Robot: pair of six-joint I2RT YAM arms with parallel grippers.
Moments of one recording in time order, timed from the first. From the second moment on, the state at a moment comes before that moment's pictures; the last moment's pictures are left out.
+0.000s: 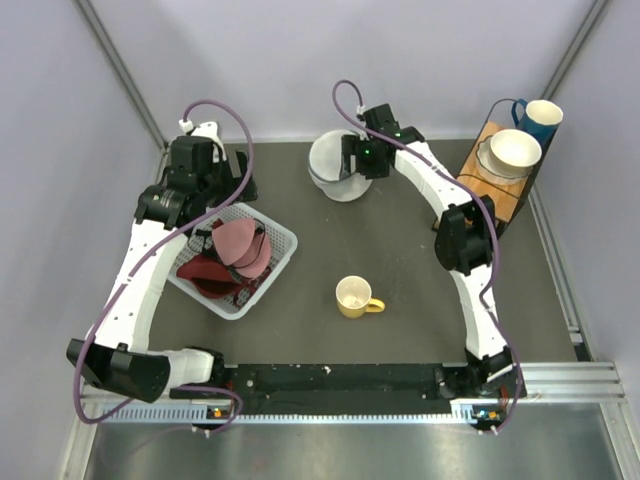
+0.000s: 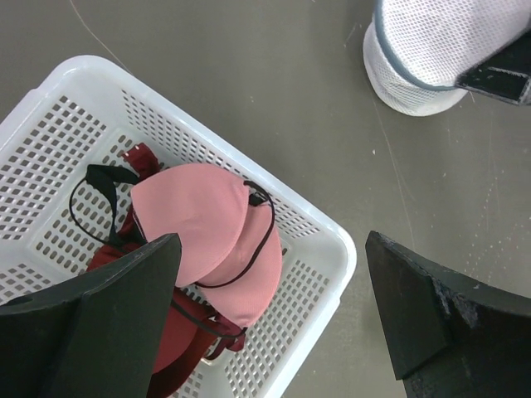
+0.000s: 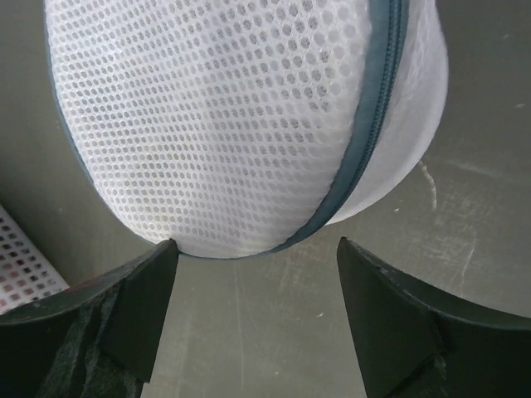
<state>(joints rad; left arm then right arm) -0.24 1.27 1.48 -0.81 -0.11 -0.31 0.43 2.31 2.24 -0.79 -0.12 0.32</state>
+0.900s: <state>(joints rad) -0.23 1.81 1.65 -0.55 0.65 -0.26 0.44 1.81 1.74 -0.74 -0.62 -0.22</state>
